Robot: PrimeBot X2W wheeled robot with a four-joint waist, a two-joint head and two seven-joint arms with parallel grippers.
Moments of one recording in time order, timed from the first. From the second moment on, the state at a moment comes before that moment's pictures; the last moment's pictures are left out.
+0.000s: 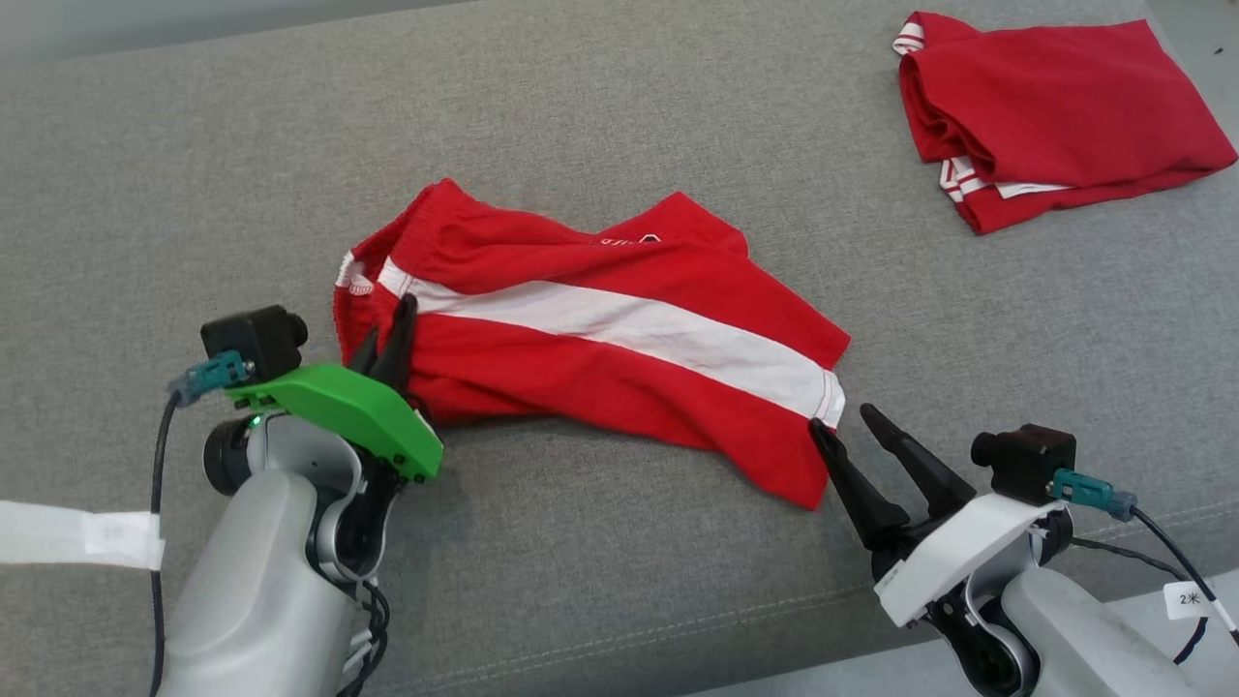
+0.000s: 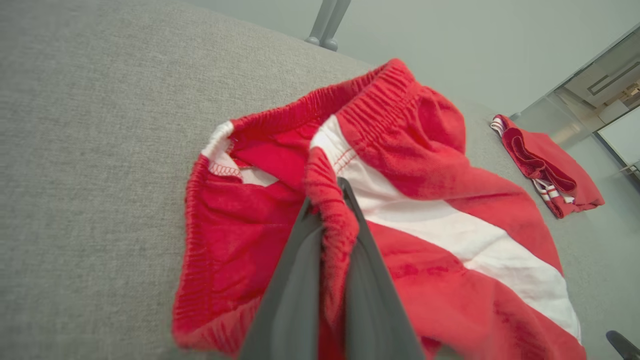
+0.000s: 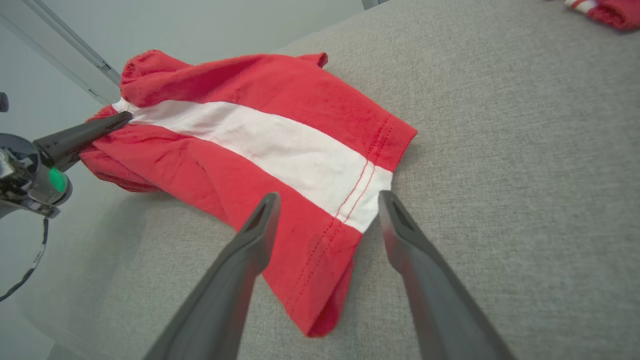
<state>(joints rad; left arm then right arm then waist) -0.46 0.06 -0.32 0.49 -0.72 -0.03 -0.02 -0.18 -0.28 0.60 0.32 0.72 0.12 -0.26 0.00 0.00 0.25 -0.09</state>
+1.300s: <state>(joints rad) -0.31 0.09 -0.28 0.21 -0.72 -0.06 -0.20 -0.38 -0.39 0.66 0.23 0.77 0.12 -0.25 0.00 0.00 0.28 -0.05</state>
